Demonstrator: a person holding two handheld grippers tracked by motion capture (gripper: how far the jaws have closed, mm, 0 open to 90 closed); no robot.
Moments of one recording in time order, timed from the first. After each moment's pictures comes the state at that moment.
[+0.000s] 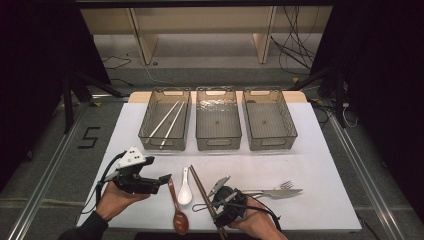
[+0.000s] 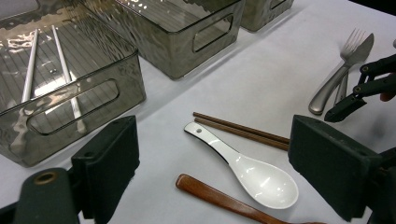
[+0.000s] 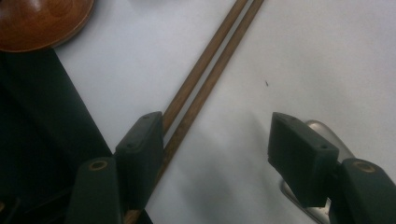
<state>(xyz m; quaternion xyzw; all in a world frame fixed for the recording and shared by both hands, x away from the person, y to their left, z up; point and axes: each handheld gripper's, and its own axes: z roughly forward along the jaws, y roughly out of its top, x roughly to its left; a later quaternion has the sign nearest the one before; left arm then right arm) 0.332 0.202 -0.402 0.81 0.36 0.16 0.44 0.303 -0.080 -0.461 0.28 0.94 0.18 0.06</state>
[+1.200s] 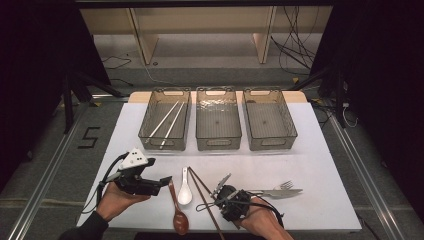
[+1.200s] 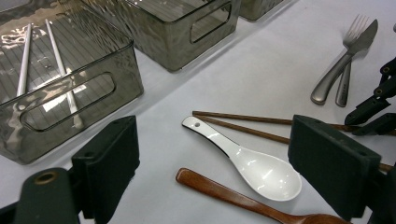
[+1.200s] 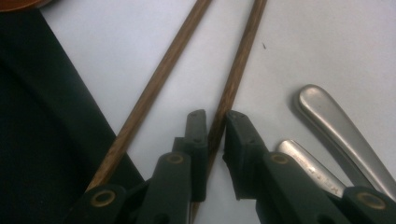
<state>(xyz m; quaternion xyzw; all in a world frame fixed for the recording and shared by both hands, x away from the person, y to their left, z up) 0.332 0.200 -0.406 0.82 0.35 0.15 0.42 0.307 -0.088 -0.457 0.29 0.95 0.14 0.03</state>
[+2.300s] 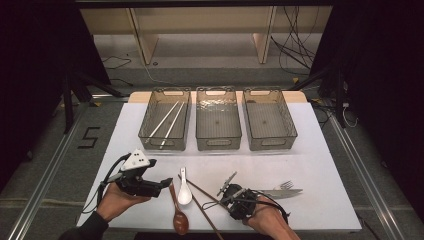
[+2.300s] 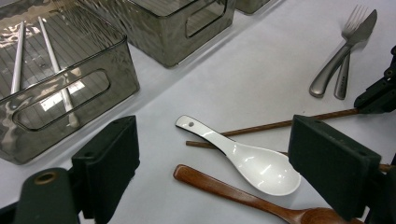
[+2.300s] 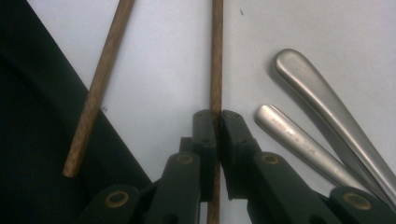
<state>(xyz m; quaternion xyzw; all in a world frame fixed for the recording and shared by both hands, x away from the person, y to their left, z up) 0.331 0.198 -0.408 0.83 0.34 0.15 0.41 0.308 -0.103 -0.452 0.30 0.95 0.11 0.03</state>
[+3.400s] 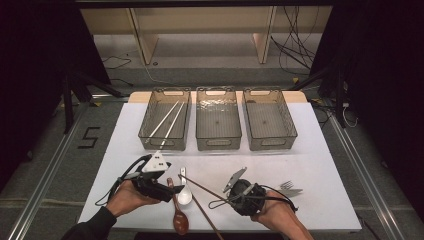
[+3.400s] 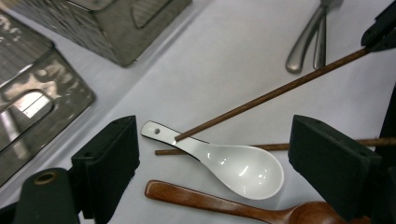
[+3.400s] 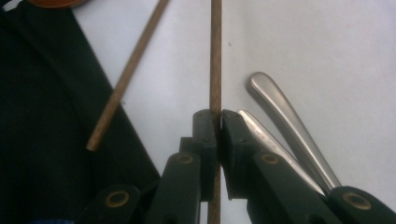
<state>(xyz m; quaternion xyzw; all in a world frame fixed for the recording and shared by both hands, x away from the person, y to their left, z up) 0.339 0.158 -0.417 0.89 0.25 0.12 0.36 0.303 -0.117 -0.416 0.25 0.95 0.16 0.05</state>
